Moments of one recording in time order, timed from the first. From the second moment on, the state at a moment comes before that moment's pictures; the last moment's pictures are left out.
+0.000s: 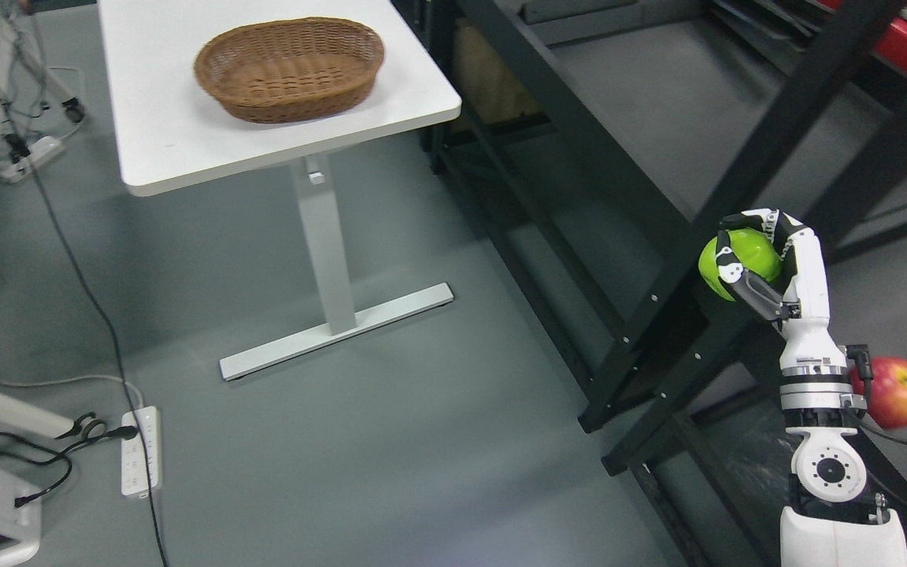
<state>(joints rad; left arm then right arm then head) -0.09 0.00 0.09 -0.04 -0.07 0.00 -0.16 -0.11 -0.17 -0.13 -1.57 0.23 -0.27 0.06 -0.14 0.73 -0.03</state>
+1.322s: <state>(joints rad) -0.09 0.00 0.09 -0.04 -0.07 0.00 -0.16 -0.12 -0.16 -0.15 -1.57 0.23 -0.26 0.06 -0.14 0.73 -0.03</state>
